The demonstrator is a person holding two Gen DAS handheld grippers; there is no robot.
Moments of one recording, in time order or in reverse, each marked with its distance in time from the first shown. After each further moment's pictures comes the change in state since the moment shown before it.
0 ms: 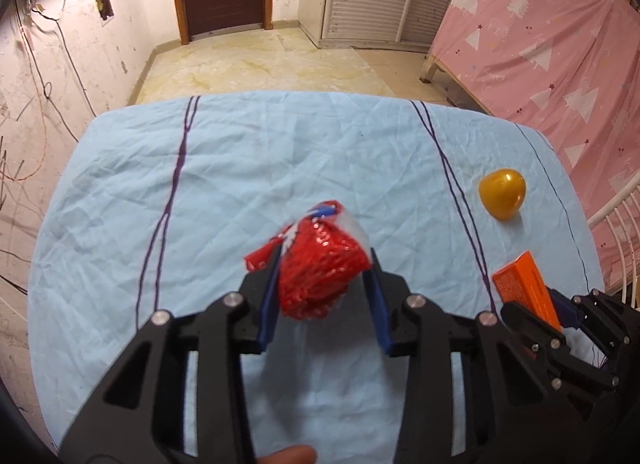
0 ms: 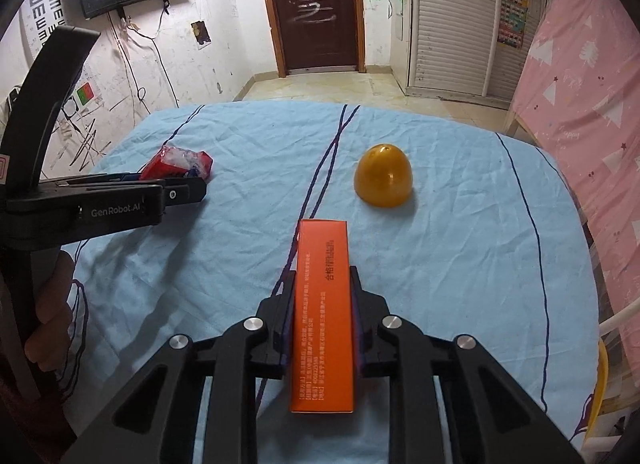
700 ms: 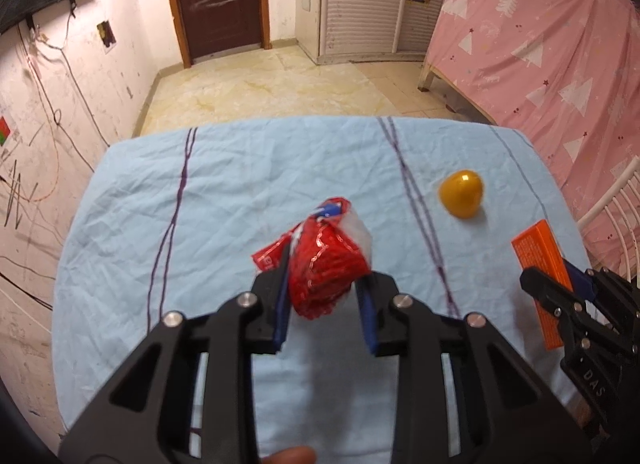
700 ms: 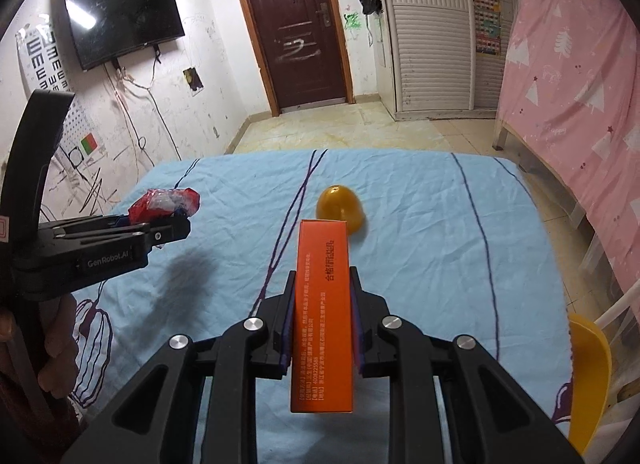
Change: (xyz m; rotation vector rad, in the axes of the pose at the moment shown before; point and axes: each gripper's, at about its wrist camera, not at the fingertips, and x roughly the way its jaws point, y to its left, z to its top) left arm -0.039 -0.041 -0.006 0.059 -0.067 0.042; right arm -0.050 -0.033 -0.008 0.105 -0.144 0.025
